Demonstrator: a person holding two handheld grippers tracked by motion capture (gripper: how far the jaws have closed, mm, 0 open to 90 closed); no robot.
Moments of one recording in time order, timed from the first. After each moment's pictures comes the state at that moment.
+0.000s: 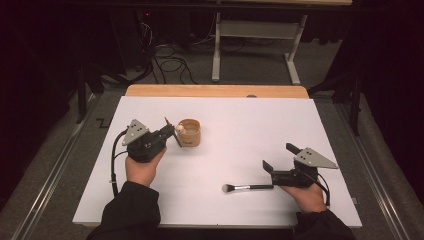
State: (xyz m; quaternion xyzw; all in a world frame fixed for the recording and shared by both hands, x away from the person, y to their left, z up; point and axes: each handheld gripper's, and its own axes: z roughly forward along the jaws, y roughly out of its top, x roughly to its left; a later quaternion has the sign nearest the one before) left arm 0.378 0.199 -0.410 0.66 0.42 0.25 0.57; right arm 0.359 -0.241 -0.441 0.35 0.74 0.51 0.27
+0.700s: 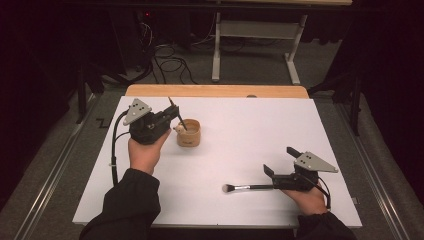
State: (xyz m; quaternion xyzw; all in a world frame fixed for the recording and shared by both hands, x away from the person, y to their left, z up) left arm 0.404 0.189 -0.363 0.65 0.41 0.25 0.59; right arm 0.356 -0.245 -0.451 0.34 0.75 0.50 0.27
